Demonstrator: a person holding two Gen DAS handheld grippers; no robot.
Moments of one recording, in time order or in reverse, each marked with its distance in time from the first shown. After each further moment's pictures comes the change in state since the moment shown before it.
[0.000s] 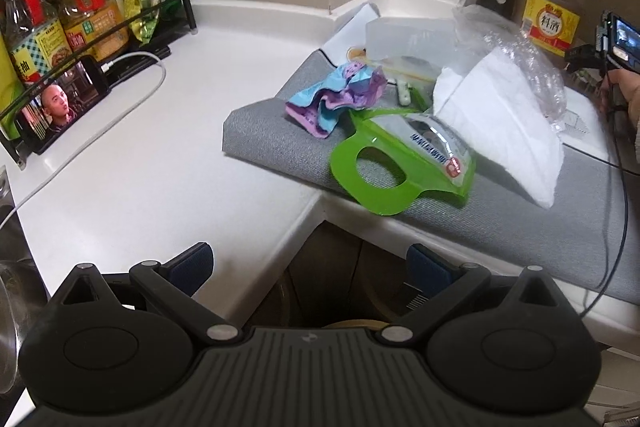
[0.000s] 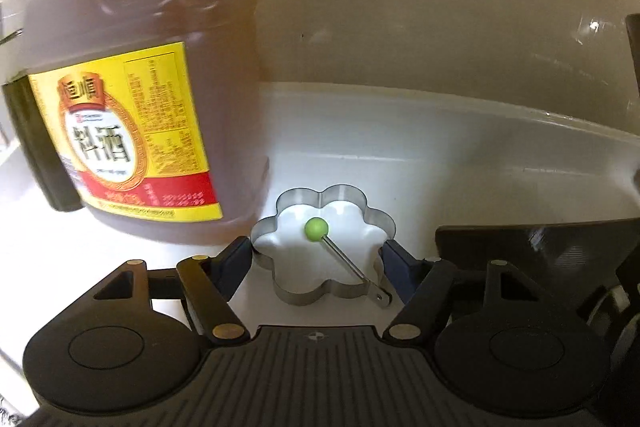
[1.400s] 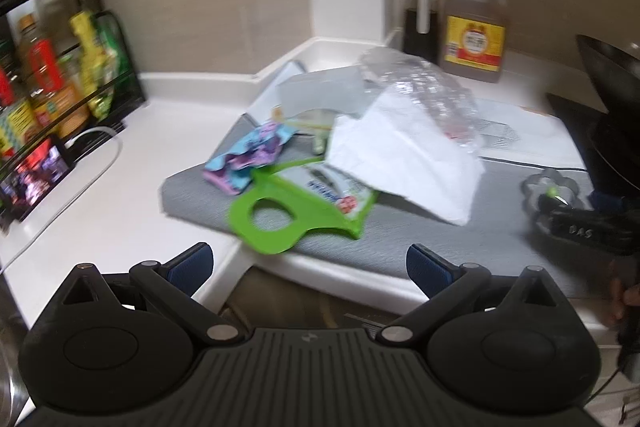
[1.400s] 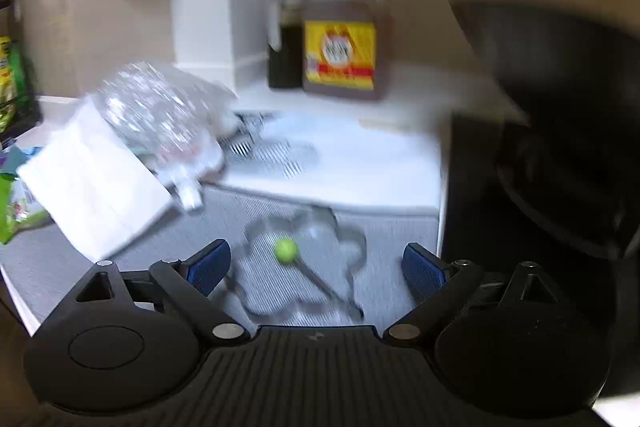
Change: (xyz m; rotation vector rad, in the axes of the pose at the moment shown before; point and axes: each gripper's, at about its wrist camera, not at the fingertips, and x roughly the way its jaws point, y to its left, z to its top) left arm -0.035 -0.068 -0.004 0.138 -0.166 -0.076; right arm -0.243 -0.068 -0.224 -0.163 -0.138 0.323
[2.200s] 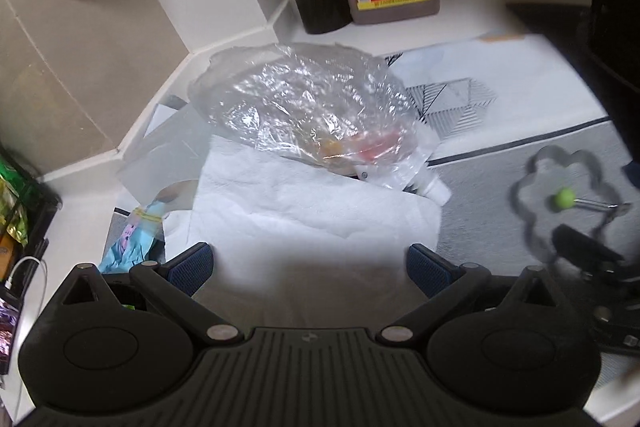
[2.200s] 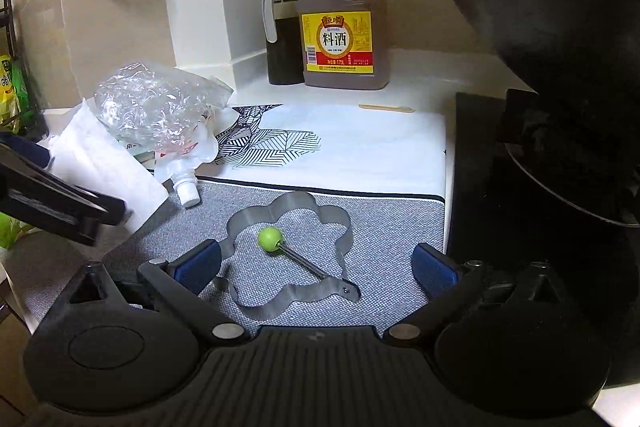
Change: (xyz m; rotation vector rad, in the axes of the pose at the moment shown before) left arm 0.135 -0.116 0.060 0.369 0.075 0.001; right arm 0.002 -0.004 -0.002 0.026 0.011 0.033
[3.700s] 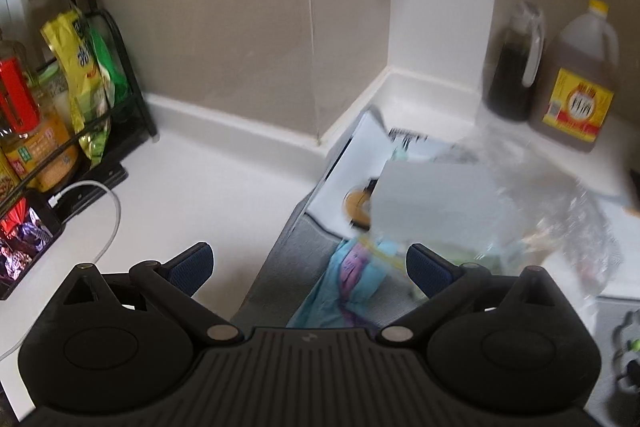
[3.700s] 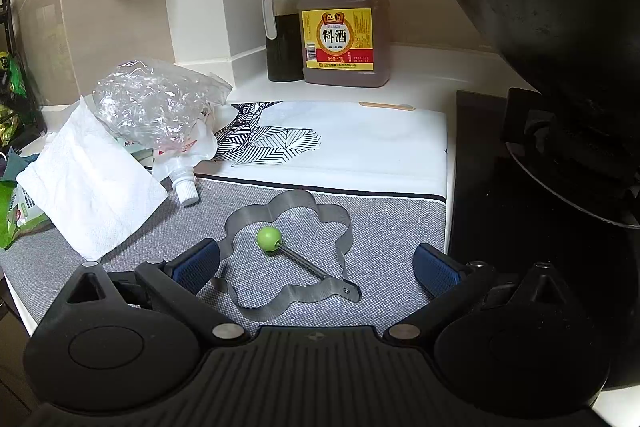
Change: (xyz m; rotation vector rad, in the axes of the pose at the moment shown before) left arm 0.005 0.211 -0.010 -0.454 0.000 0.052; right arm 0.000 0.001 0.001 -0.004 0.009 -0.004
